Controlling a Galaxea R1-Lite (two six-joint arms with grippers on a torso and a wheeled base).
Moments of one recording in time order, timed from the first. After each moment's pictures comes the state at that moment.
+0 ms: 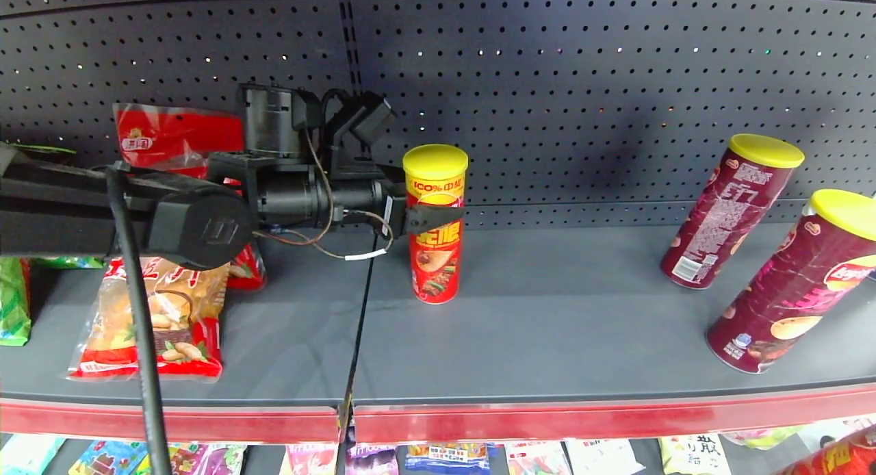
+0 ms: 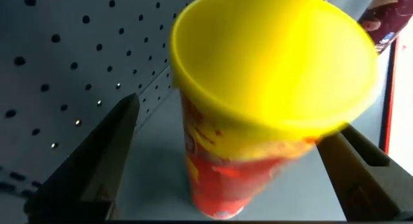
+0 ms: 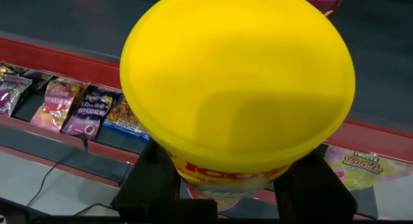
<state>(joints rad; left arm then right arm) -0.46 1.92 -1.30 -0.37 -0.55 0.19 0.10 0.36 -0.27 0.10 0.14 -0.12</state>
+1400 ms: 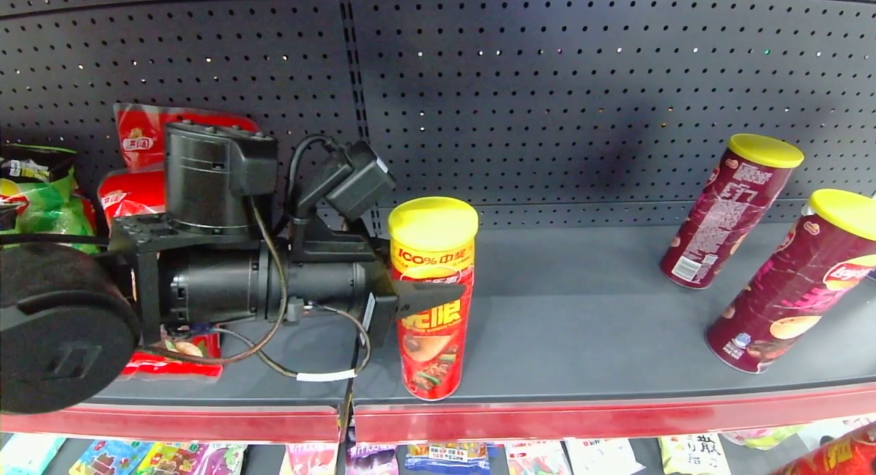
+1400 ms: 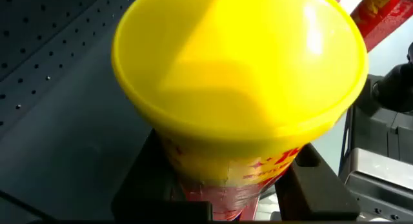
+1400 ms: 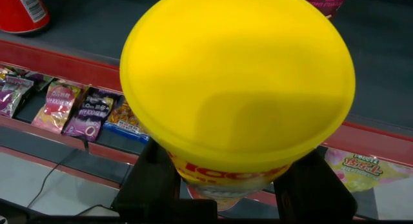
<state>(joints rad) -0.63 1.63 -0.92 -0.38 -0.51 0.19 0.10 0.37 -0.28 0.09 0.15 -0.11</state>
